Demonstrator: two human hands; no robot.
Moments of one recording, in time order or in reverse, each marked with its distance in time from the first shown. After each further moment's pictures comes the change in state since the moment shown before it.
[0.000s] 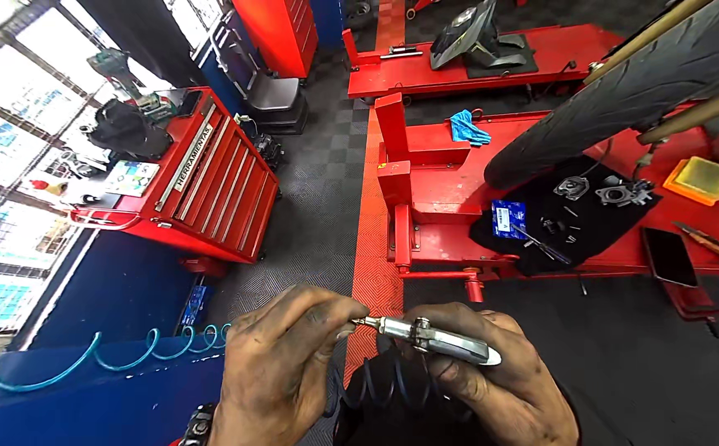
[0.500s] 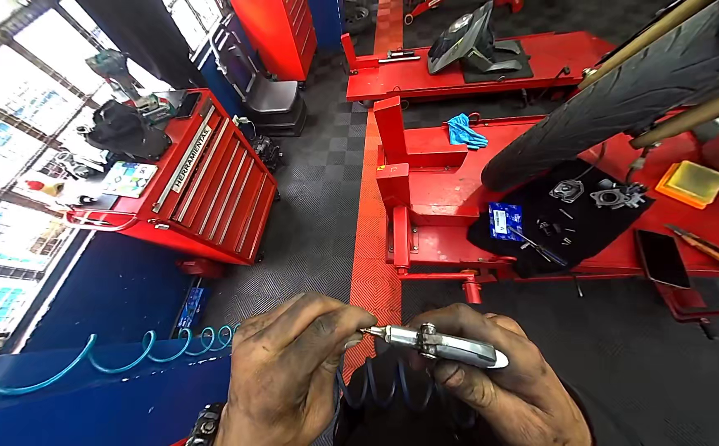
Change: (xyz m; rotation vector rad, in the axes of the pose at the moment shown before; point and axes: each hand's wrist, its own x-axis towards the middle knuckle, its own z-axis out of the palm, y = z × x) left_hand -0.003 0.002 0.005 -0.044 0.012 0.034; right_hand -0.003 -0.005 -0.006 -0.011 -0.037 0.033
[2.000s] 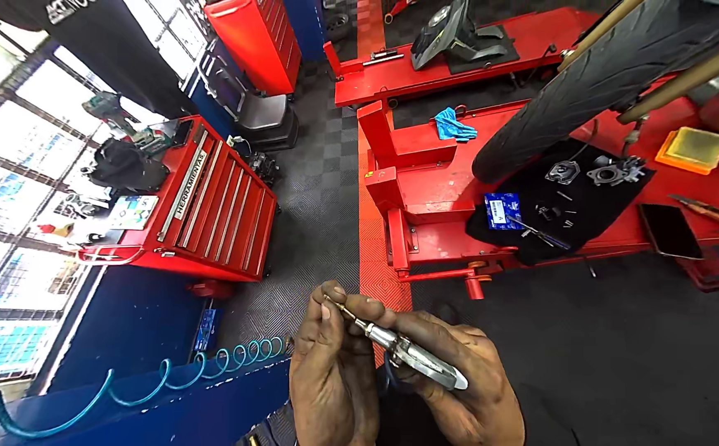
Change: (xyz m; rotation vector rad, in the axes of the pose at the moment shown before) left_hand 0.011 0.034 0.074 -1.533 0.609 -0.673; right_hand -0.004 0.019 0.034 -0.201 0.269 -0.095
